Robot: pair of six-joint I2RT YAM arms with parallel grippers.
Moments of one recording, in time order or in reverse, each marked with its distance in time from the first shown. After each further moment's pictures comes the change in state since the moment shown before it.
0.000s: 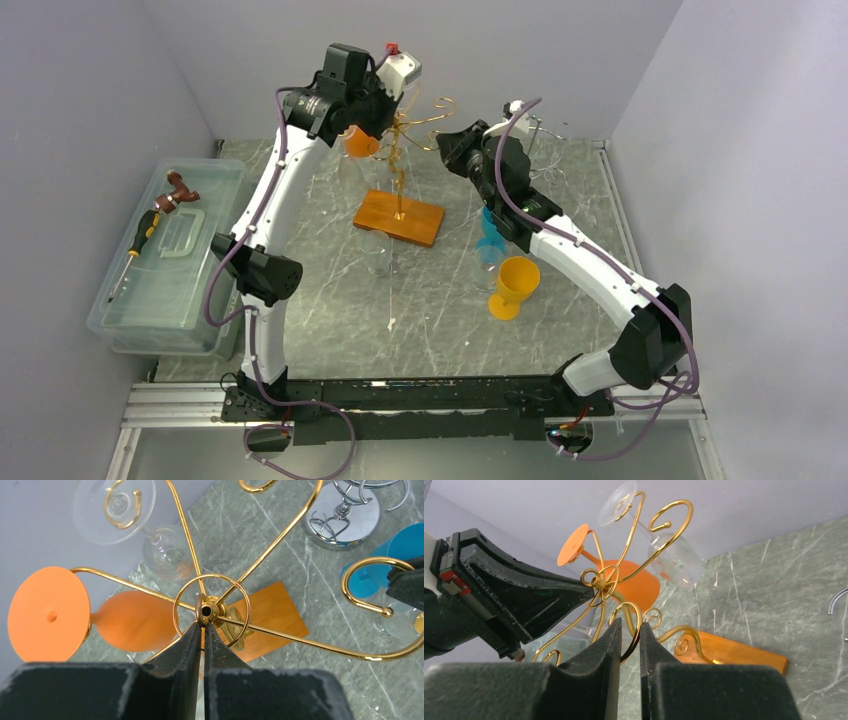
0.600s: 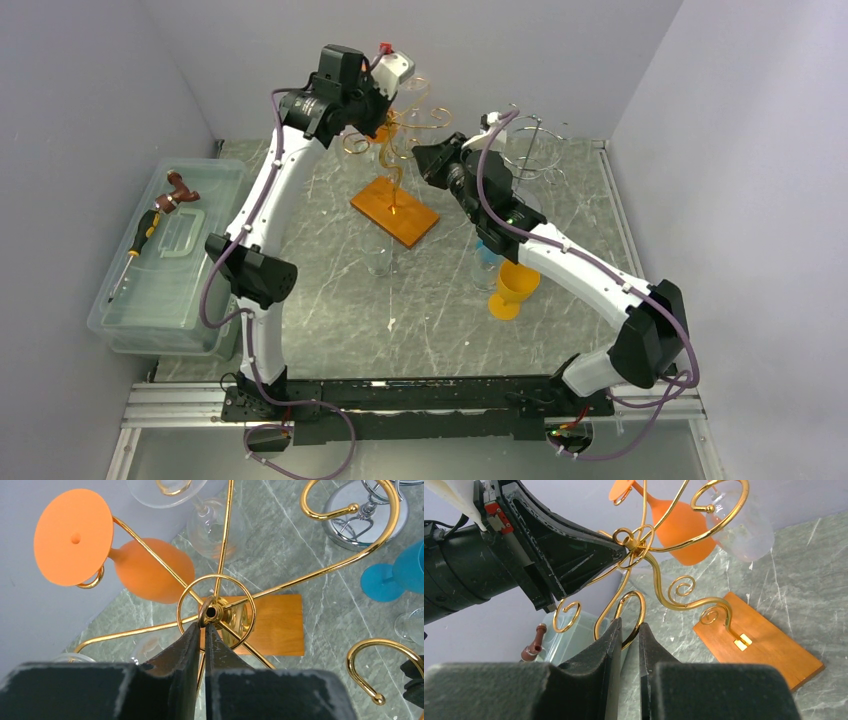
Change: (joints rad) left arm 0.013 -0.030 -0.065 0.047 -0.042 0.015; right arm 0.110 0.014 -0.036 0.062 0.009 0.016
